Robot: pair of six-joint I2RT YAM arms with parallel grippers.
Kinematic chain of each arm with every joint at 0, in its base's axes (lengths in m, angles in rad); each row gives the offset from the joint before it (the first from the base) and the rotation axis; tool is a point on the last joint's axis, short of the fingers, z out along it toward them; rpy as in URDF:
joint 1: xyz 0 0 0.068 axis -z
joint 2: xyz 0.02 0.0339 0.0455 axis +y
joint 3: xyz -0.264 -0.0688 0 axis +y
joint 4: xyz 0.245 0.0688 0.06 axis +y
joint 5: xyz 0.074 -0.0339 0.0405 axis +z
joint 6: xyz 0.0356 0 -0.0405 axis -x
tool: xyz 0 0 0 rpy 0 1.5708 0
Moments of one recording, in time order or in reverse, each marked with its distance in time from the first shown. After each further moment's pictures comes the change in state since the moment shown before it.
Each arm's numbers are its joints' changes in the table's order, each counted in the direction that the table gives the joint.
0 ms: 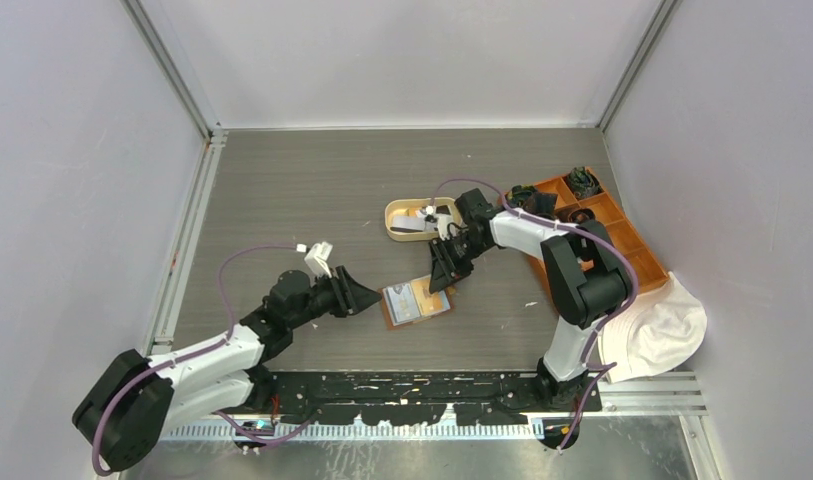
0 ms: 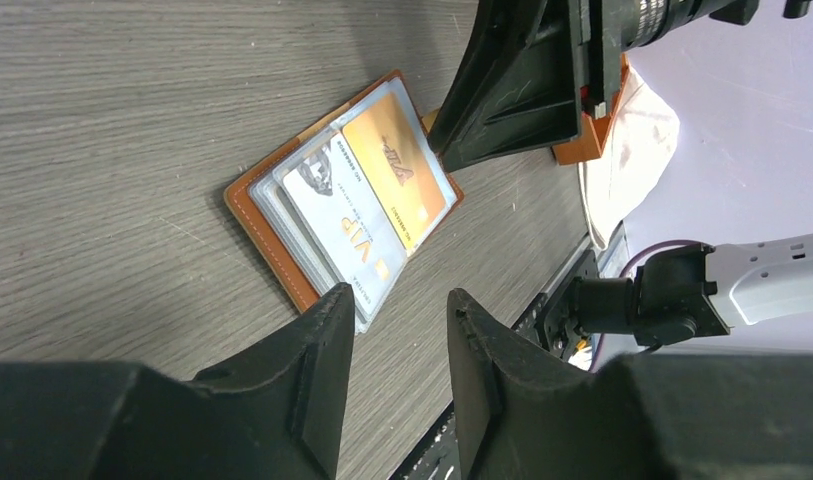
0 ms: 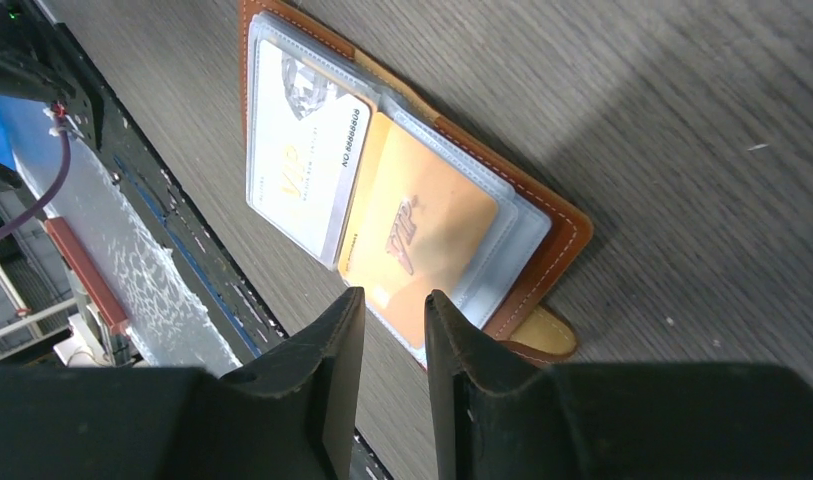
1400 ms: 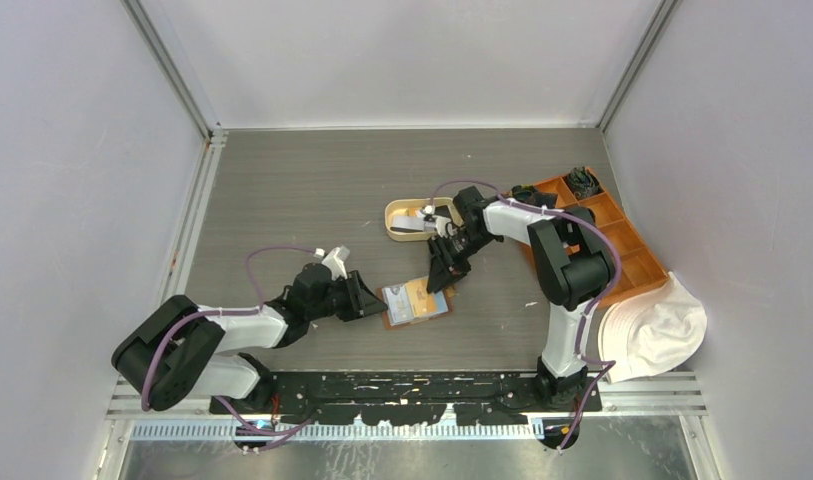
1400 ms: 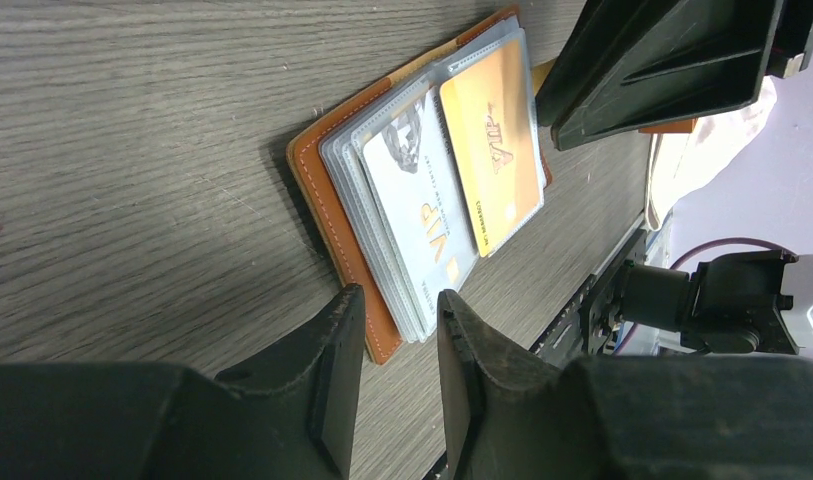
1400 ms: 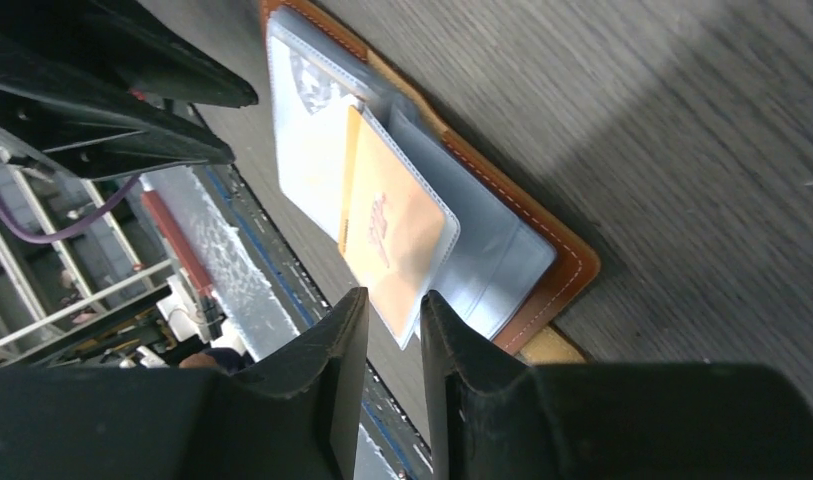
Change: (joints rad) left arm 0.005 0.360 -0.065 -0.068 -0.064 0.043; right arm 0.025 0.139 -0.119 0.140 0.090 0.002
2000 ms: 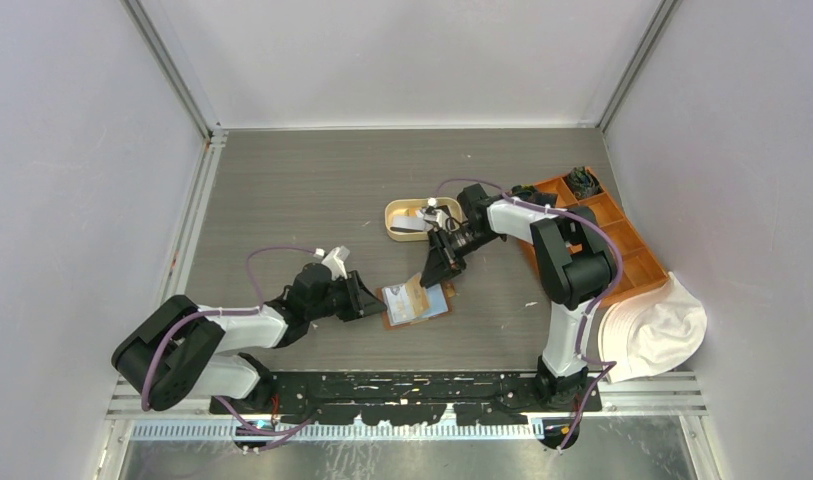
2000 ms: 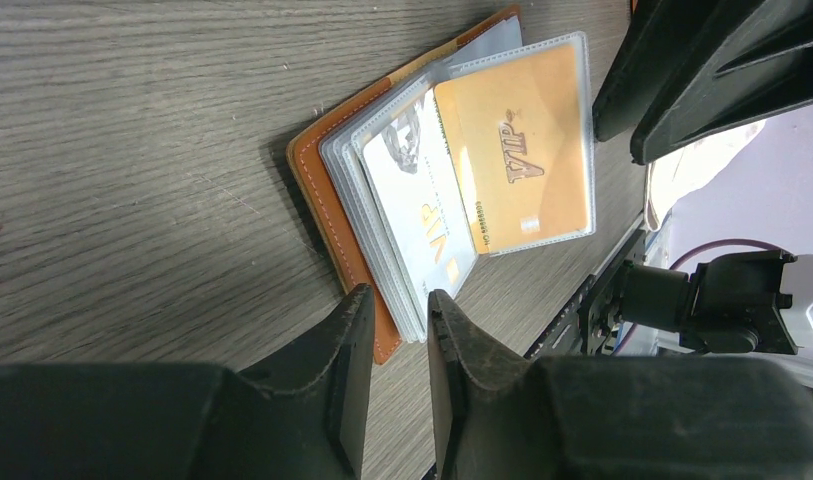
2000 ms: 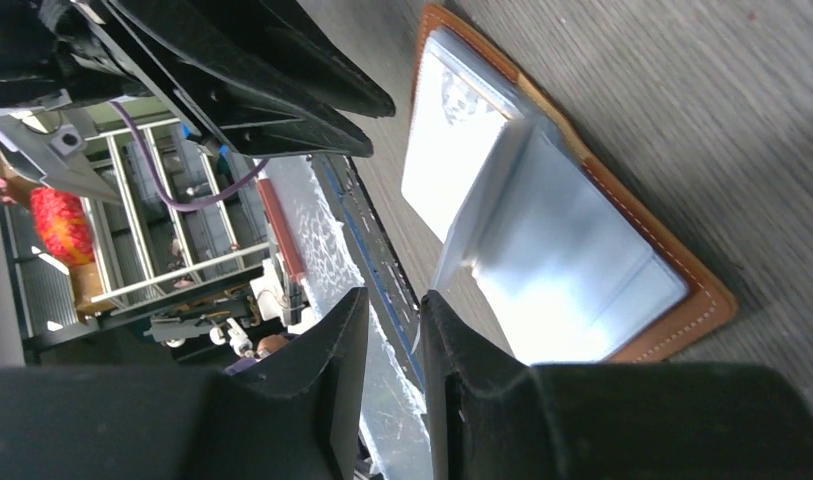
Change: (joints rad) left arm 0.000 0.000 0.000 0.000 0.000 0.003; right arm 0.026 0.000 0.000 -0.018 0.250 -0.031
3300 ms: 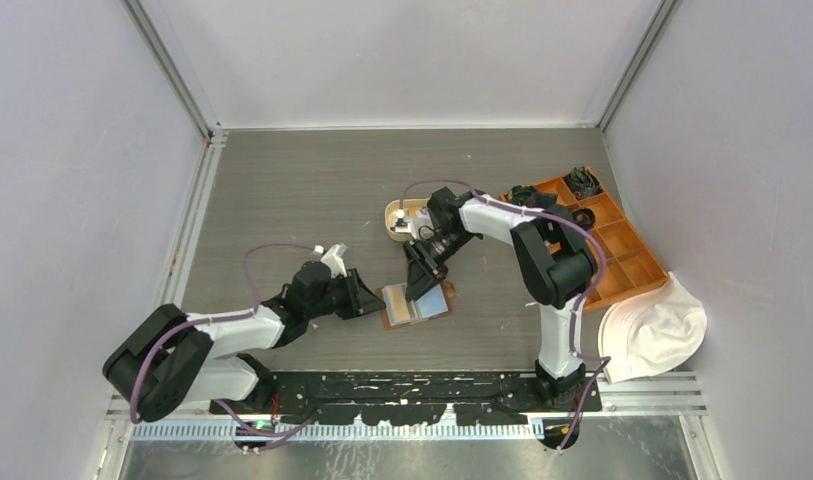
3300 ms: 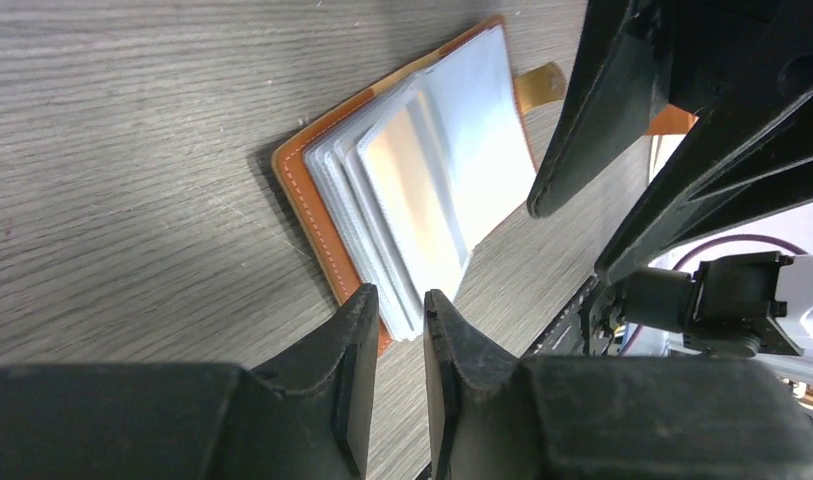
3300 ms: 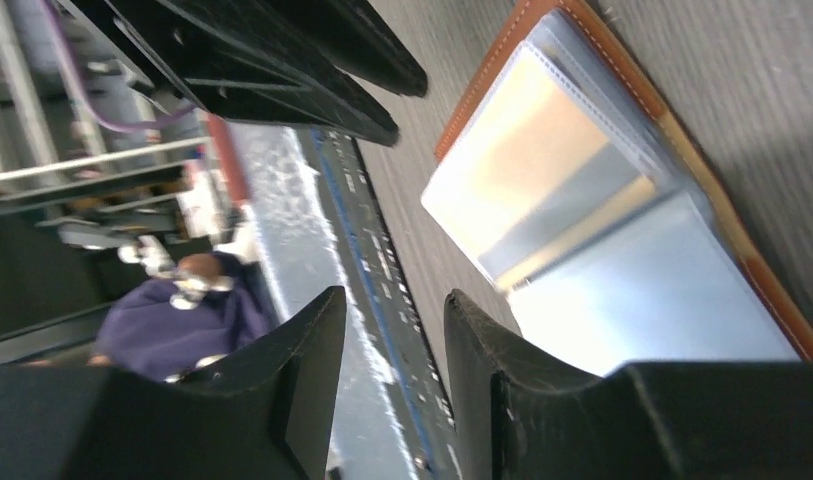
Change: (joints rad) left arm 0.007 -0.036 -0.022 0.060 0.020 -0.022; right arm -0.156 0.092 -0.140 0.166 0.013 0.186
